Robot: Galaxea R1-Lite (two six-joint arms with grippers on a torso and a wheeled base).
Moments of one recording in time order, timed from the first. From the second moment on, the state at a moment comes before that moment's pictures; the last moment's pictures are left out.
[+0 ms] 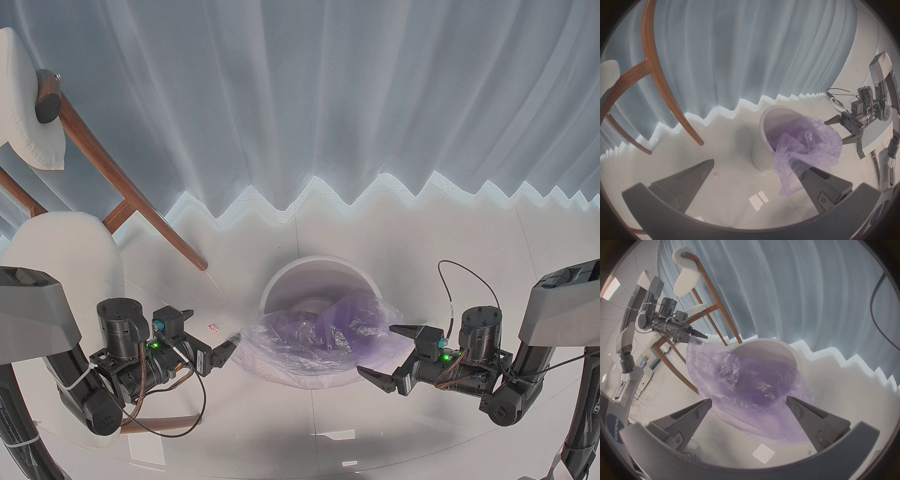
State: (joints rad) left arm -0.35 2.02 -0.33 -1.39 -0.09 0.11; right arm 0.33 2.18 -0.40 -1.39 0.29 -0.26
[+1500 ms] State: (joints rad) left arm -0.31 1.96 -0.37 -1.44 -0.31 0.11; right arm 0.34 2.17 -0.65 -1.44 0.40 -0.02
